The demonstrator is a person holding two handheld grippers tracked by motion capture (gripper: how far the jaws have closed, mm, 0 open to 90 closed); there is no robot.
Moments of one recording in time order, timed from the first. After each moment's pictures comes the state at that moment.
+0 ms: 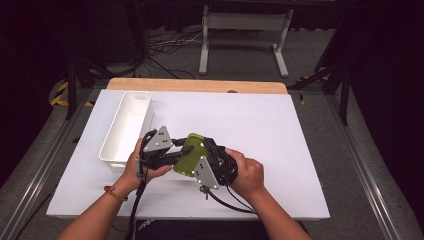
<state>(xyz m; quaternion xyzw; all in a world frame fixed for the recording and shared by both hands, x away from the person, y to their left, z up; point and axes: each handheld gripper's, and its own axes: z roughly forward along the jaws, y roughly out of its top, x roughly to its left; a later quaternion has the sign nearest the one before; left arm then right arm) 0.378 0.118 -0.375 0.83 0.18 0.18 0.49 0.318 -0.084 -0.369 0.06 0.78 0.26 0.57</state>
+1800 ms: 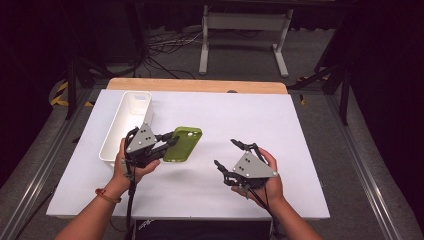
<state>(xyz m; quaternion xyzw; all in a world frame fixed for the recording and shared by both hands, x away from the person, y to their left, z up) 0.373 0.149 -0.365 0.80 0.22 0.23 0.51 0.314 -0.163 -0.372 0.18 0.79 0.45 0.38</state>
